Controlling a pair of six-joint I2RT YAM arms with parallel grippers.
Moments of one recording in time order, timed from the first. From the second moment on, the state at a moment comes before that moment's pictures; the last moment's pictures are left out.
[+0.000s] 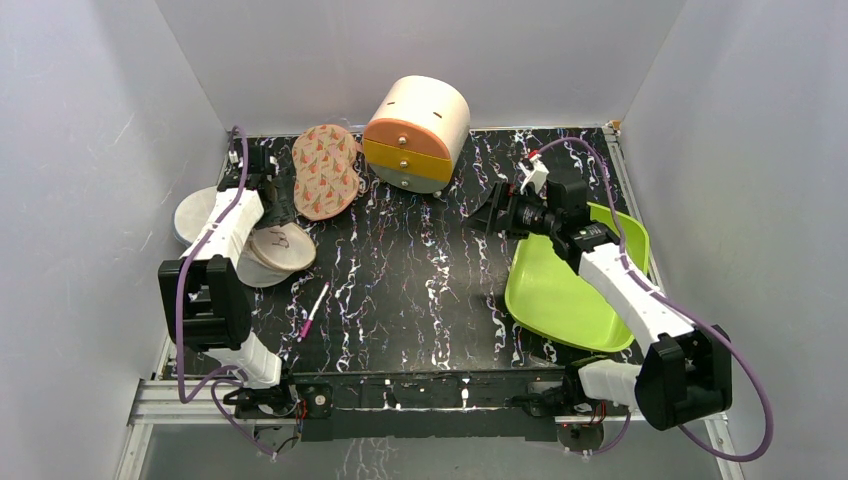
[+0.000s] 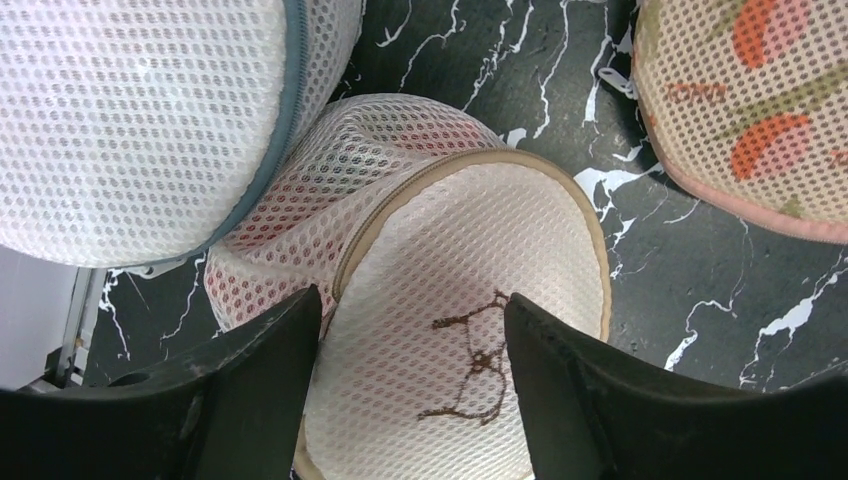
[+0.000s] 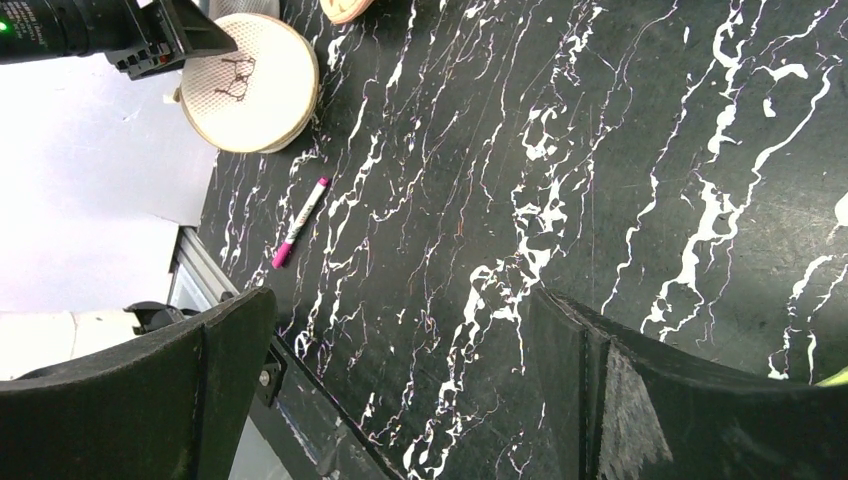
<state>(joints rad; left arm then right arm) 0.03 1.62 1.29 -0.77 -0.39 -0.27 0.25 1.21 0.90 -0.17 -0.58 0.51</state>
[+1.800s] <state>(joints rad) -0.14 1.22 0.72 0.02 0.51 -1.22 0.63 1.47 0.81 0.29 -0.71 0.91</state>
